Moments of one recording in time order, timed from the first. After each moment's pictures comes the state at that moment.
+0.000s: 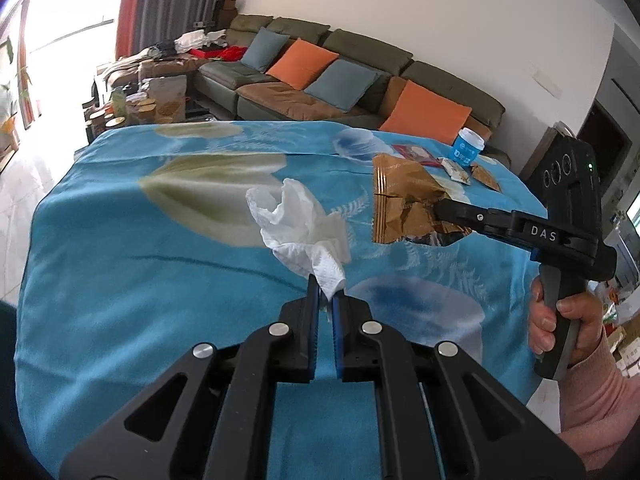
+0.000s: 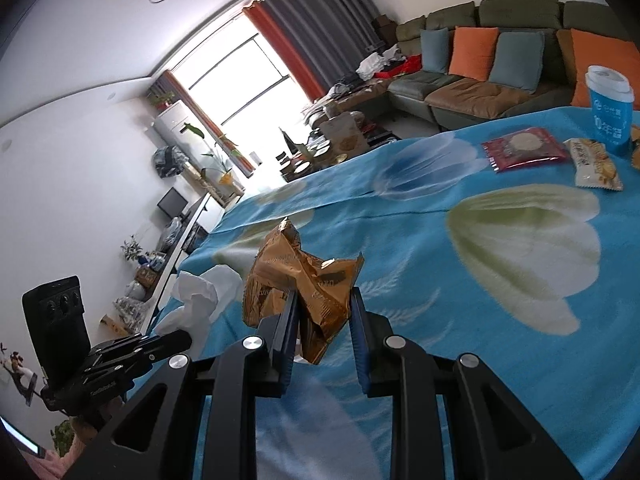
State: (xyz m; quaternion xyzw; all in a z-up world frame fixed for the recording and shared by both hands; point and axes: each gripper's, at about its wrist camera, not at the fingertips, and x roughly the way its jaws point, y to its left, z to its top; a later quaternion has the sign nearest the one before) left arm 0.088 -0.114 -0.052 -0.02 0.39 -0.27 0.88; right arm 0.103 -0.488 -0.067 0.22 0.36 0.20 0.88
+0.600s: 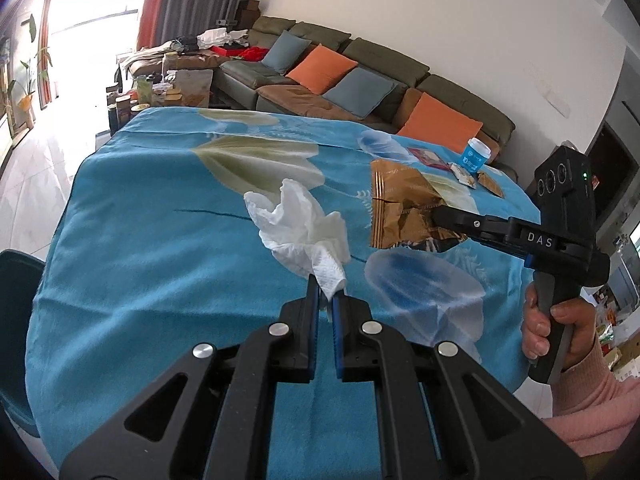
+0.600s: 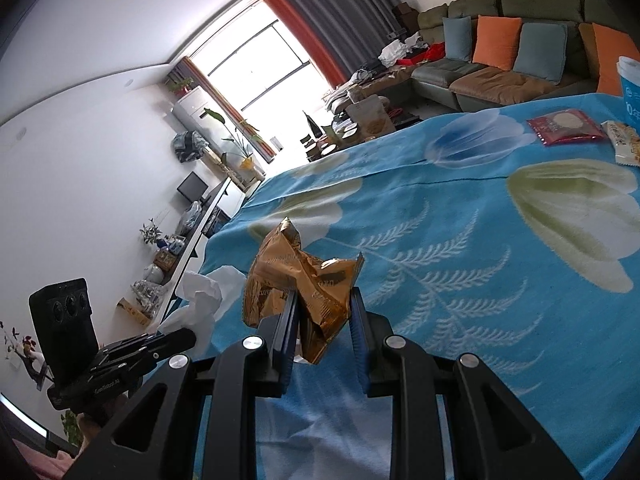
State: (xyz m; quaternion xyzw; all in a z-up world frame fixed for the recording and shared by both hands) left arm 0.054 -0.070 -0.050 -0.05 0.39 -0.25 0.89; right arm 0.093 -0.446 -0.072 0.22 0.37 0.24 0.87
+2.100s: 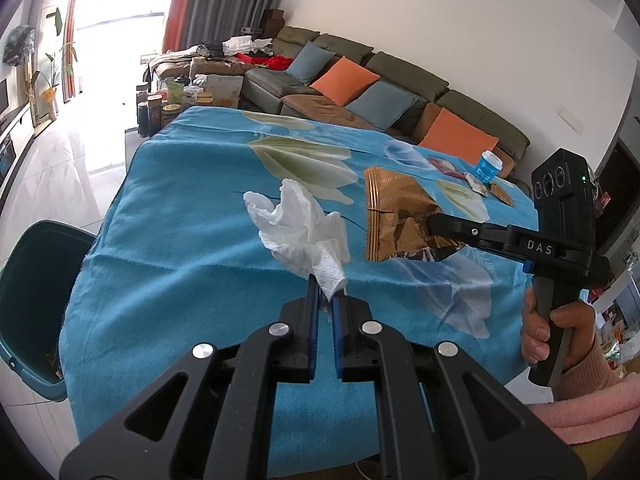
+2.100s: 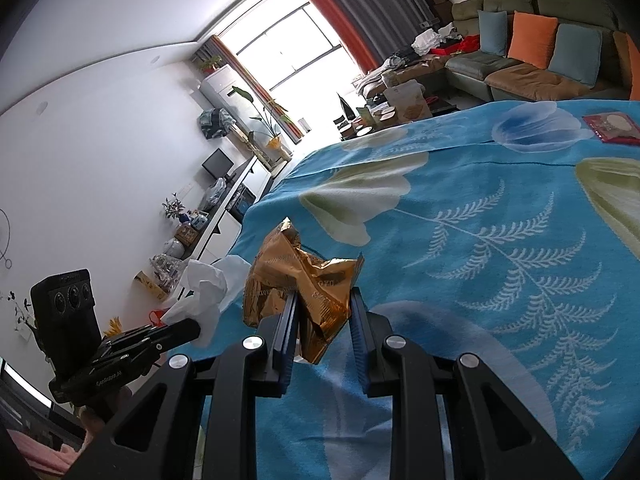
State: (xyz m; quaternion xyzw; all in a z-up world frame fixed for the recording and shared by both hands) left arm 0.017 -0.035 -0.043 -0.07 0.38 -0.21 0.90; right arm 0.086 -0.396 -0.071 0.19 0.38 0.29 0.85
